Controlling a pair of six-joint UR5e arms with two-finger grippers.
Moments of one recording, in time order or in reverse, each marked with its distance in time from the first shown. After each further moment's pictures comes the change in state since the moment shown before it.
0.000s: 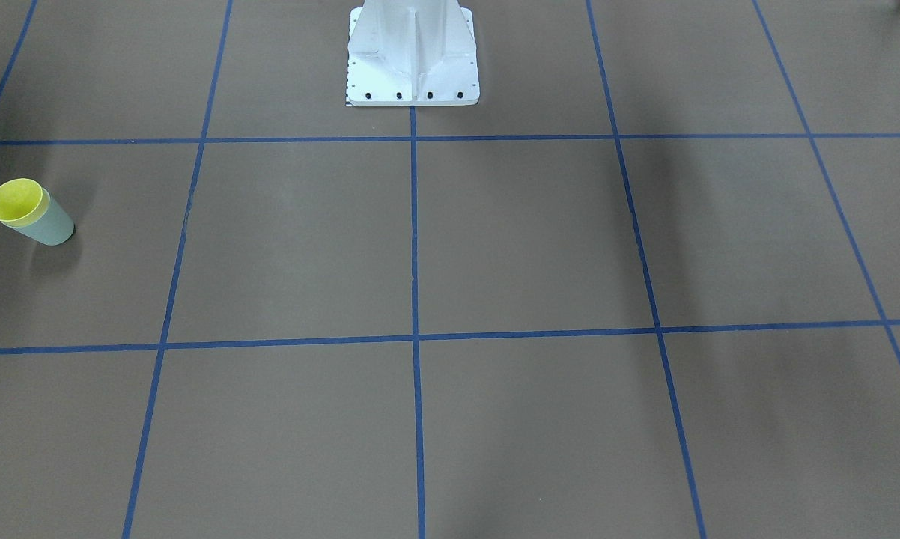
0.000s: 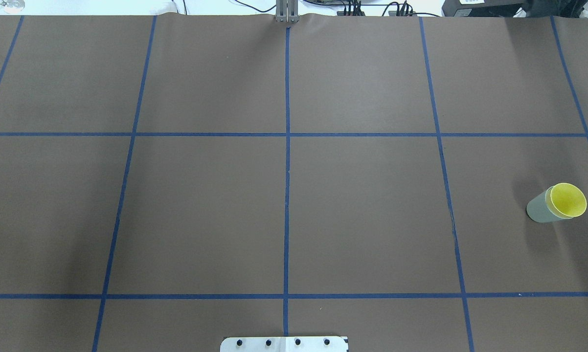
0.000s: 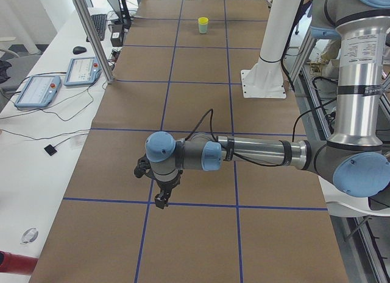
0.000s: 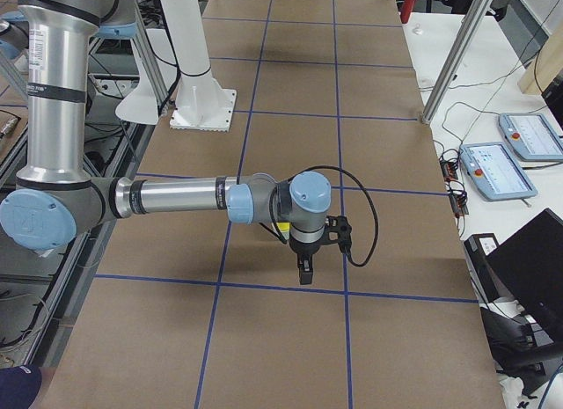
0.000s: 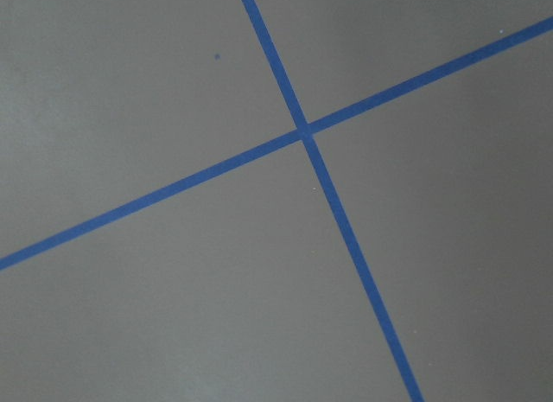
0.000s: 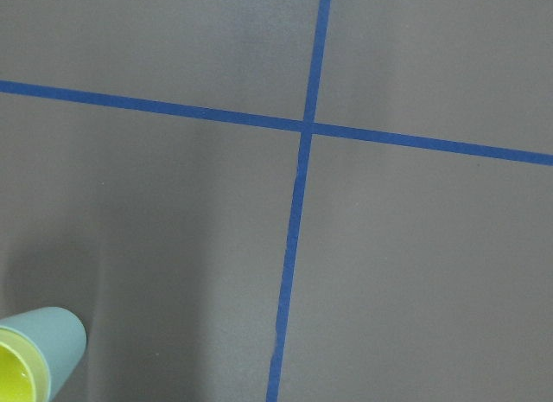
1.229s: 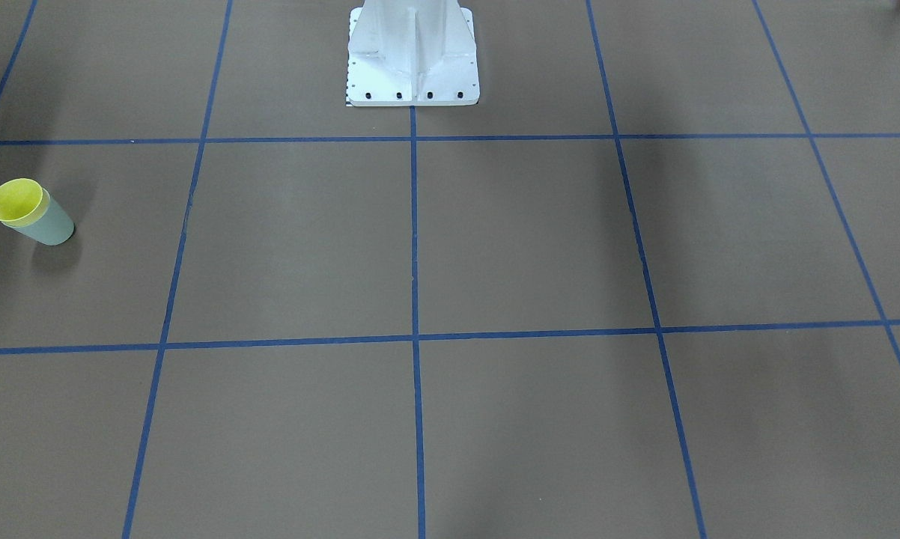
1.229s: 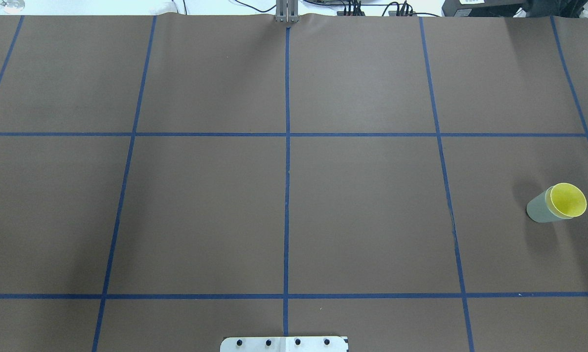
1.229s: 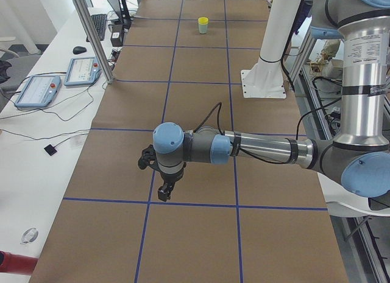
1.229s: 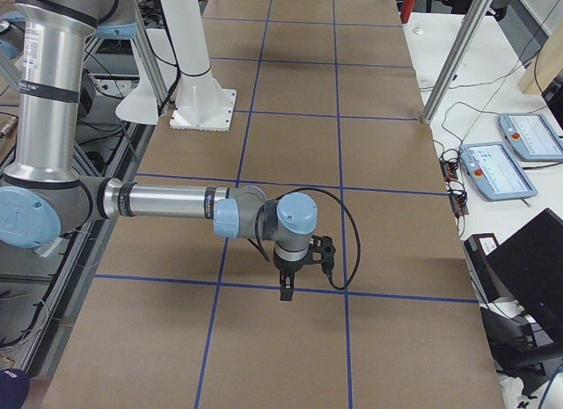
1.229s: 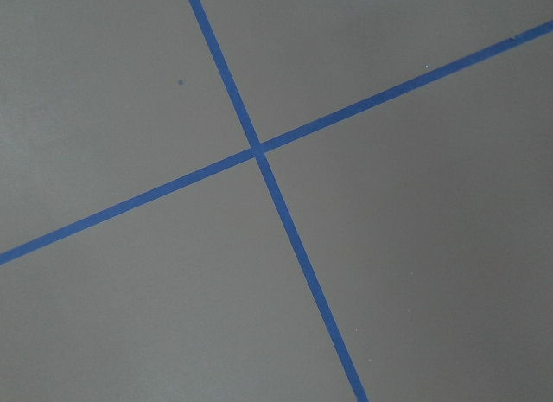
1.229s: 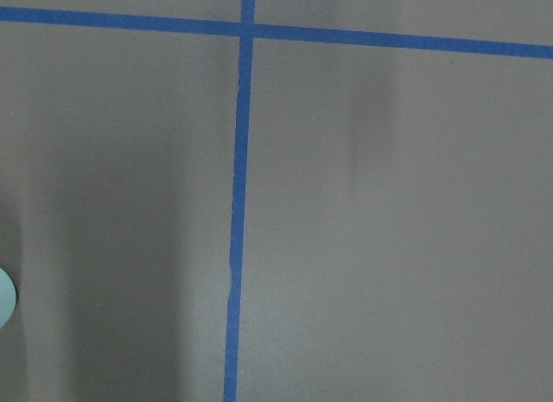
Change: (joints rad) left arm -0.015 0.041 -0.058 -0.013 -0.006 0.008; right arm 0.000 -0.063 -0.015 0.000 -0.003 0.002
